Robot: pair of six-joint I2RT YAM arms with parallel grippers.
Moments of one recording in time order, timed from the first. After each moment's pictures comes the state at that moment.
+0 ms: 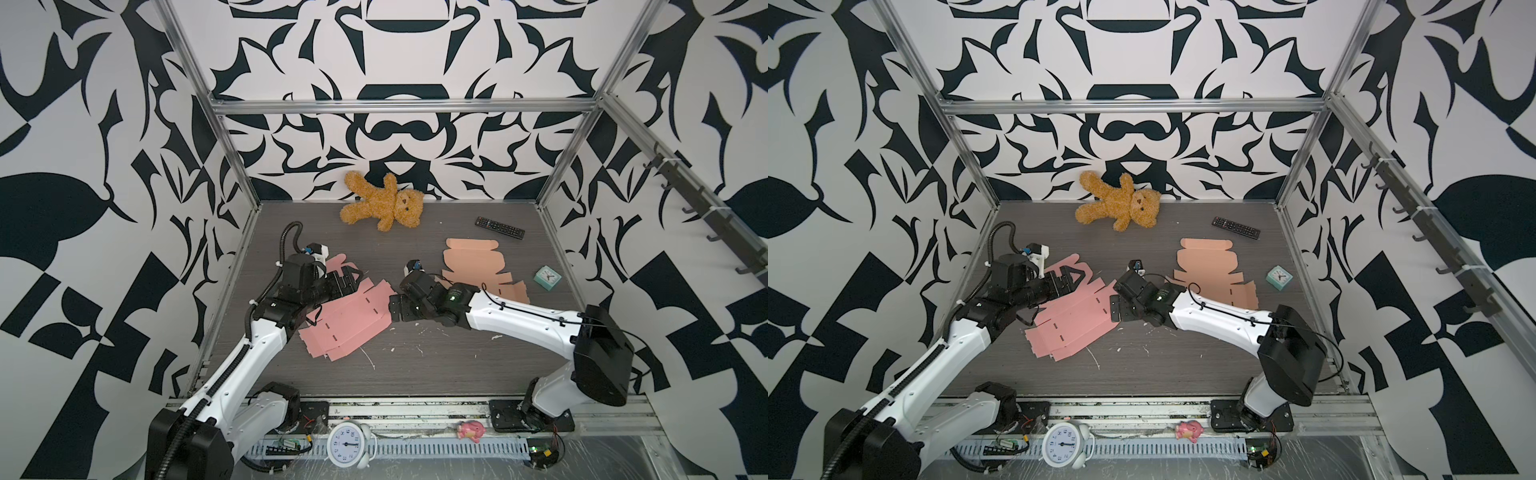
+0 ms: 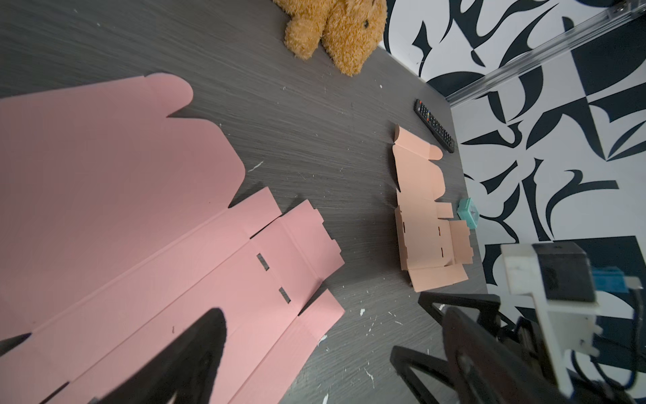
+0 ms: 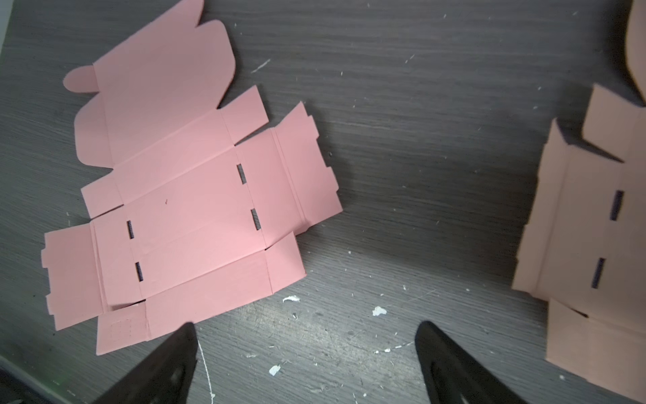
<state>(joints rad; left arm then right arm) -0.32 1.03 0.72 -0.32 0.36 -0.63 0.95 1.56 1.09 -0.50 0.15 0.75</state>
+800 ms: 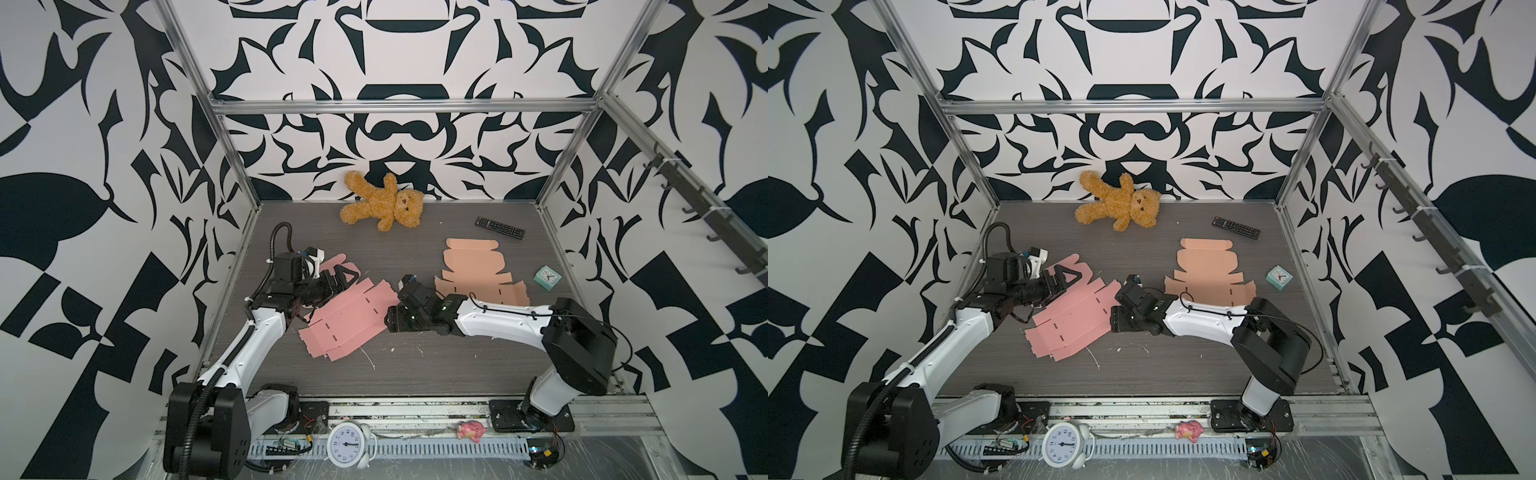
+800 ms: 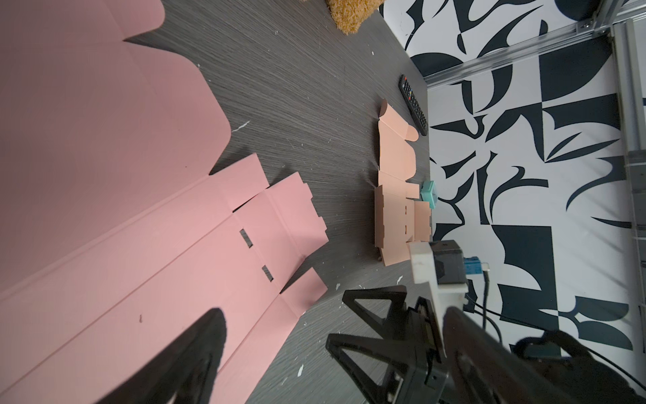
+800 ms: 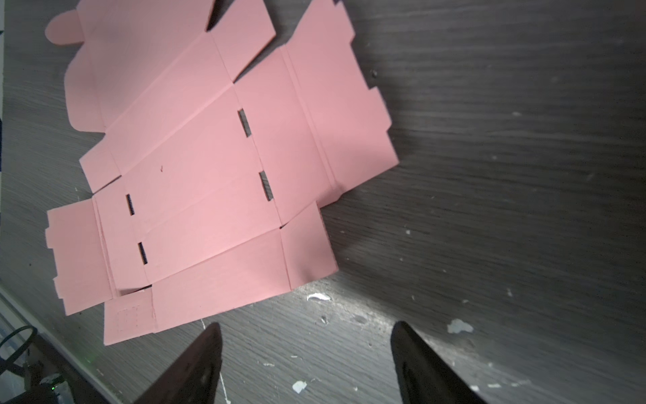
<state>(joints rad) -0.14 1.14 0.68 -0.26 0.68 -0.66 0.95 1.67 0.96 -0.26 -0.03 0.82</state>
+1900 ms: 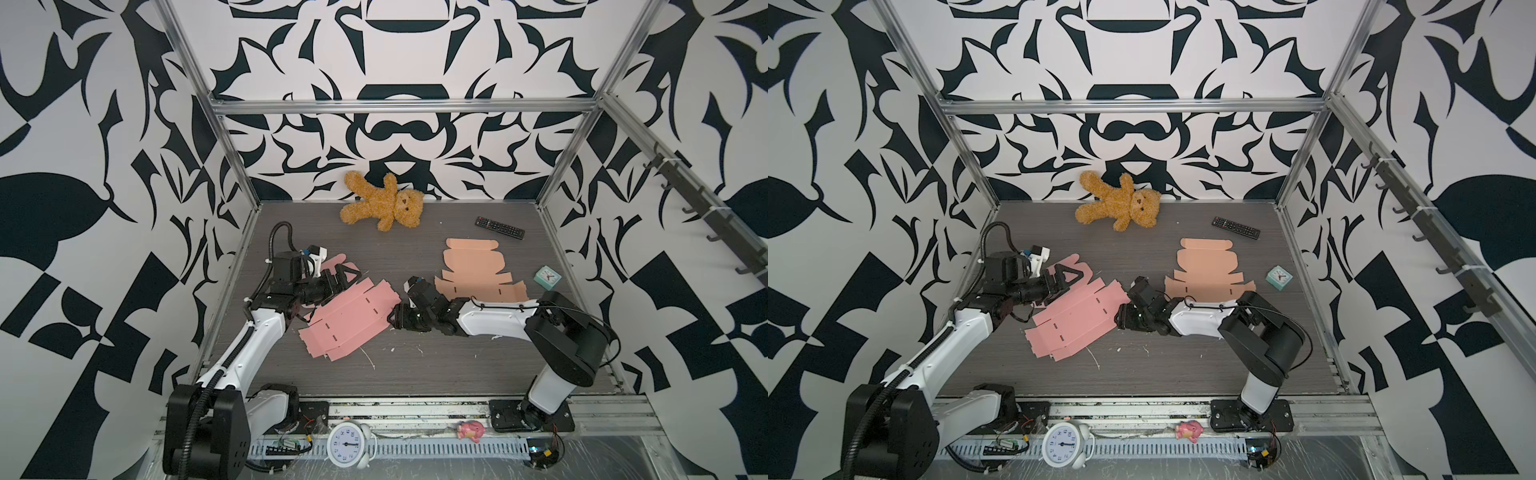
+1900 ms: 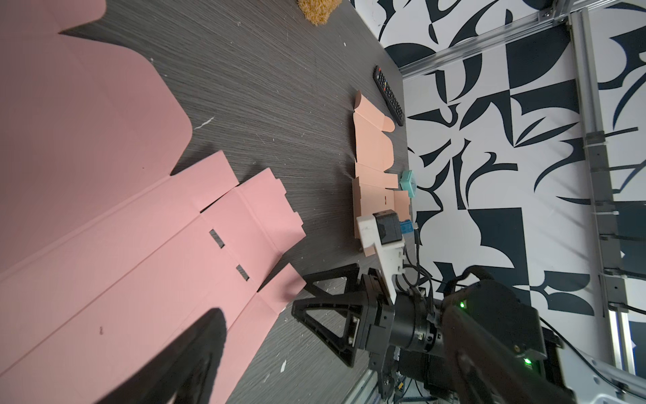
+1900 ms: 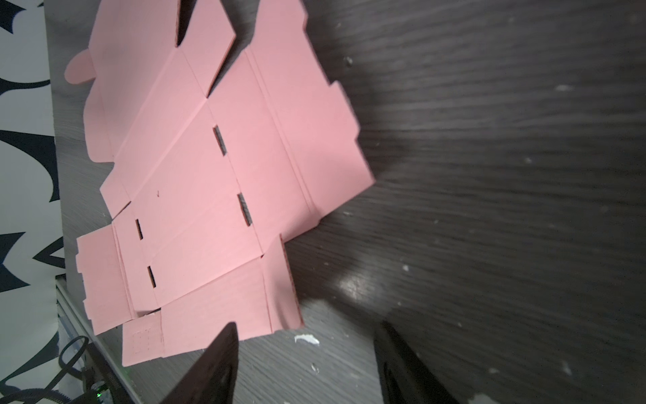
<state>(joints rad) -0.14 1.13 0.68 -0.21 0.76 -0.67 0.86 1.70 0.83 0.00 -0.17 0.90</state>
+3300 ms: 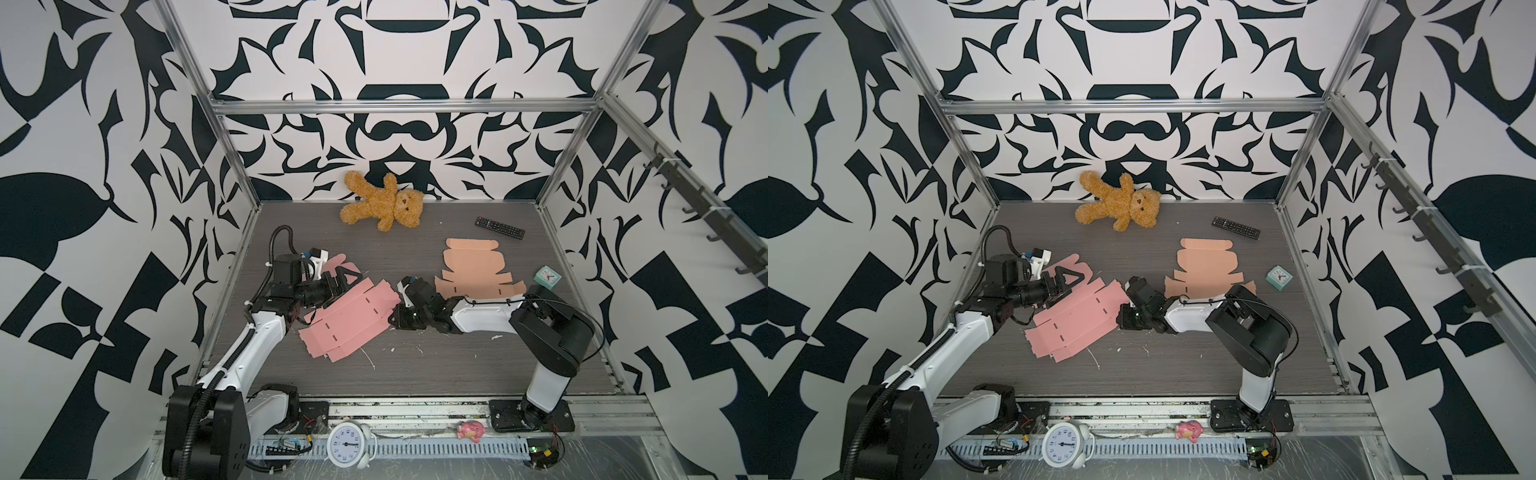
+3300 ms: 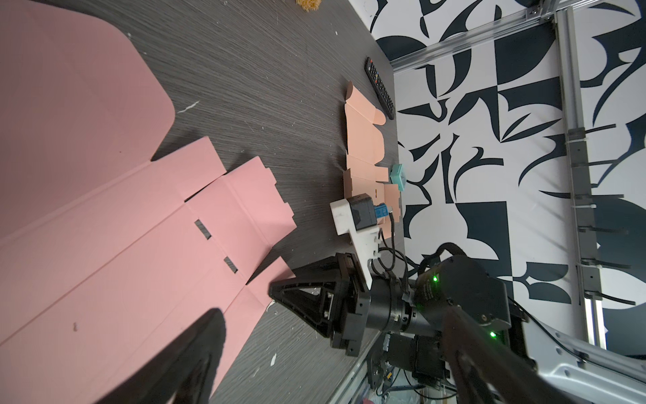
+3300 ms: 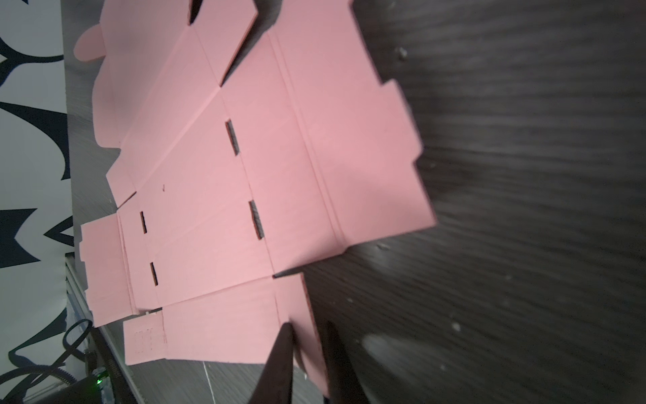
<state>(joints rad) -0.14 1.12 0.64 -0.18 0.80 -0.70 0.85 1.79 0.85 0.08 -0.25 0.83</state>
